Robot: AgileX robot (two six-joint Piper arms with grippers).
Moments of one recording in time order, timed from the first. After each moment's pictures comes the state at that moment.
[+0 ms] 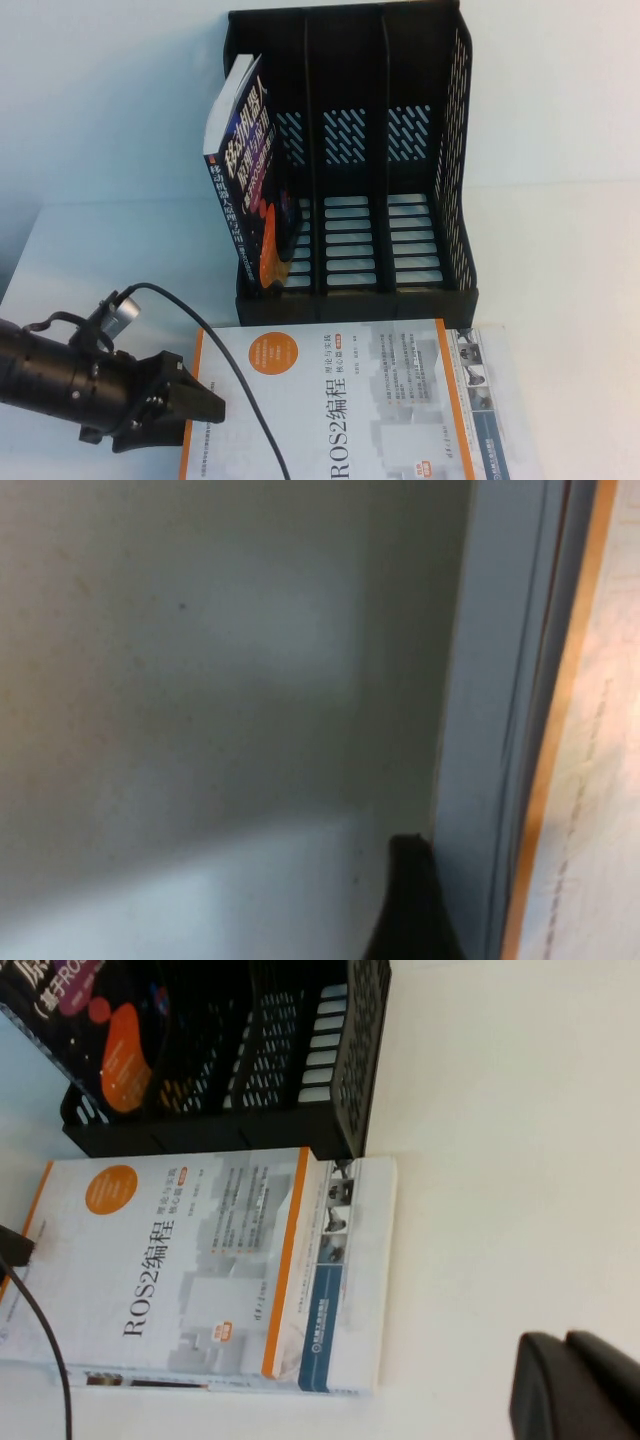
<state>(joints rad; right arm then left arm) 0.50 0.43 -0.82 -0.11 1.11 0.46 0.02 1.79 -0.77 -1.10 0.96 0.78</state>
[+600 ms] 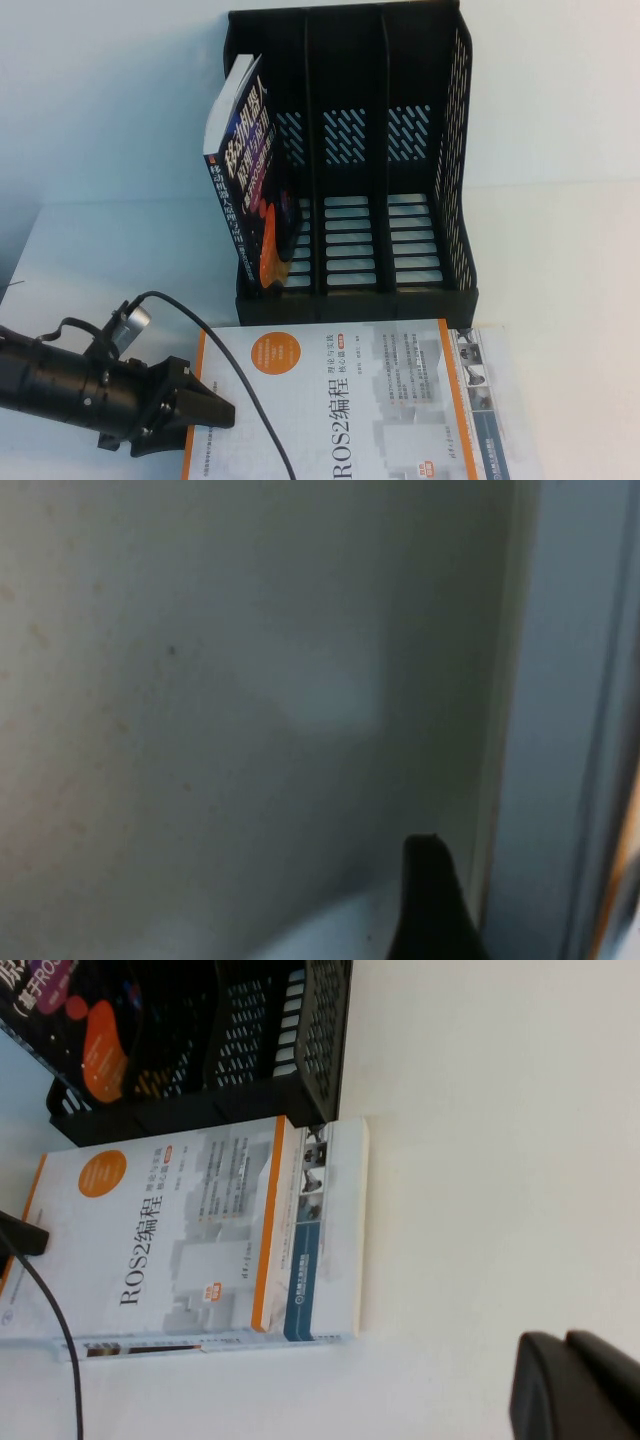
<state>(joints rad) 0.50 0.25 -0.82 -0.12 1.28 0.53 0.03 1.89 -0.78 -1.20 1.00 0.90</state>
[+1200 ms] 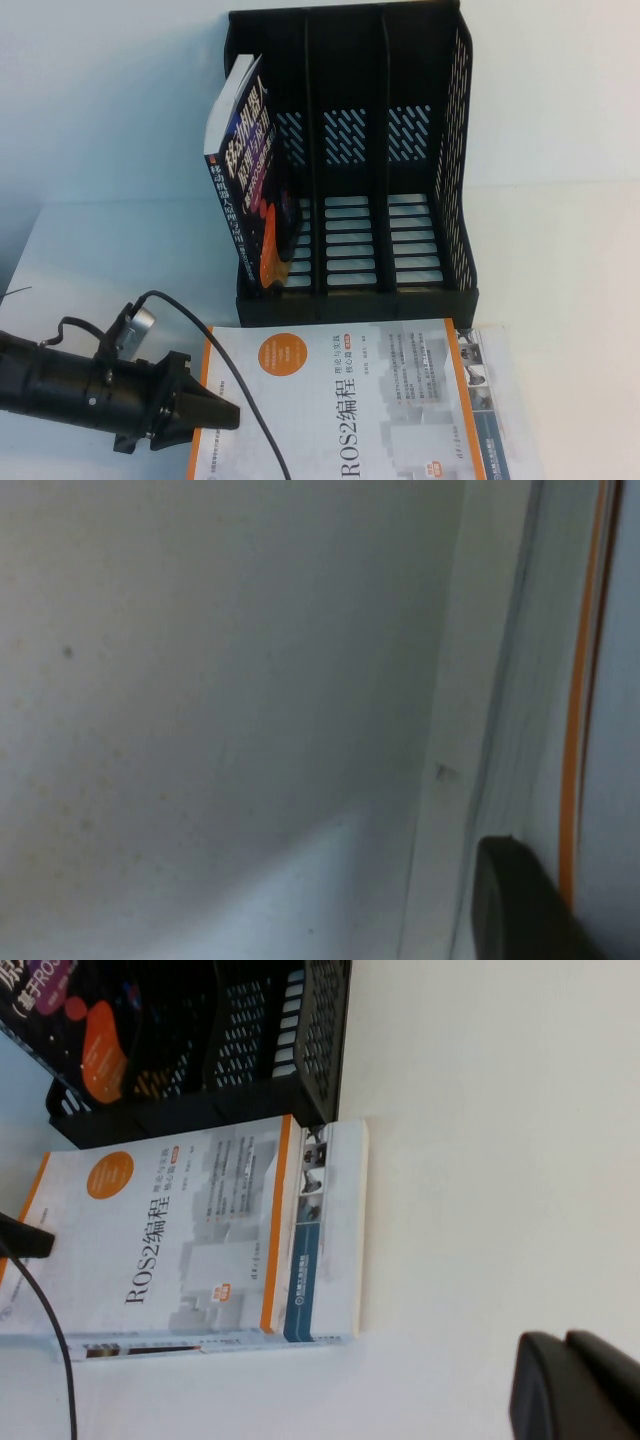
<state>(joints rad) 0.50 0.25 -0.82 -0.12 1.28 0.53 0.03 1.95 -0.78 -1.27 1.09 0.94</state>
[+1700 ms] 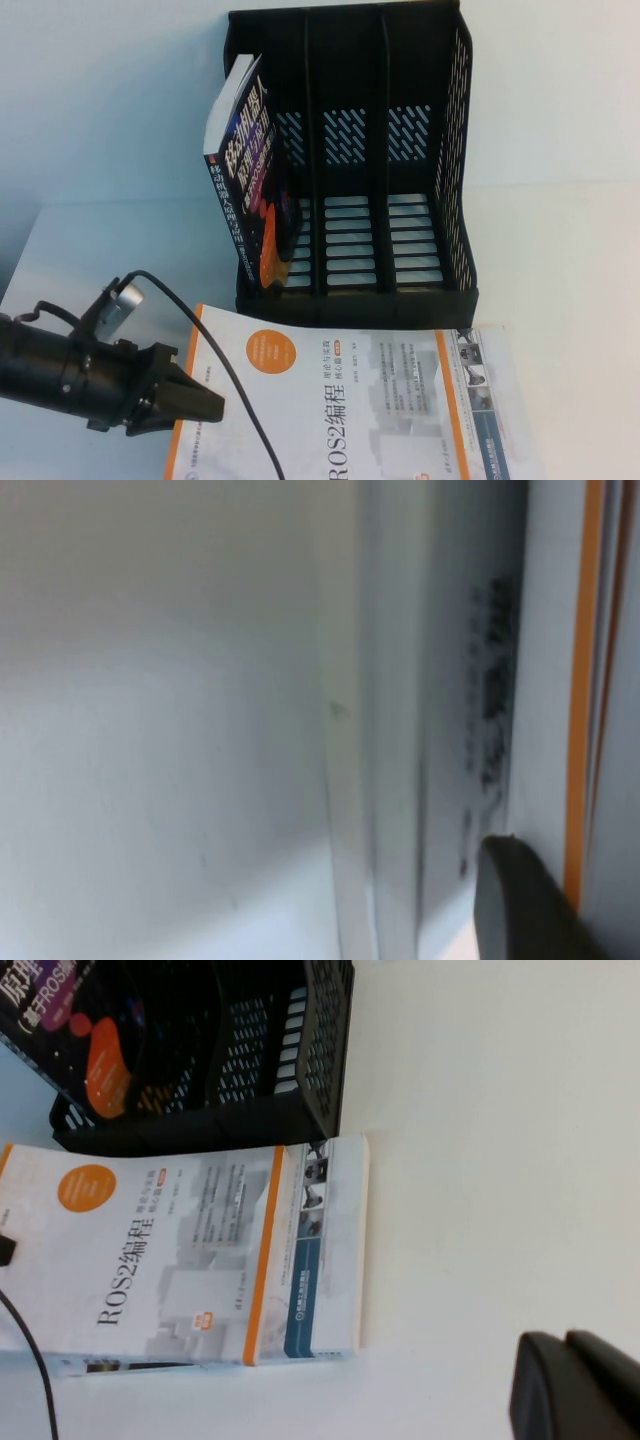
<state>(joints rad) 0.50 0.25 -0.82 -0.13 1.26 0.53 0.03 1.77 -0.78 -1.15 1.11 0.88</state>
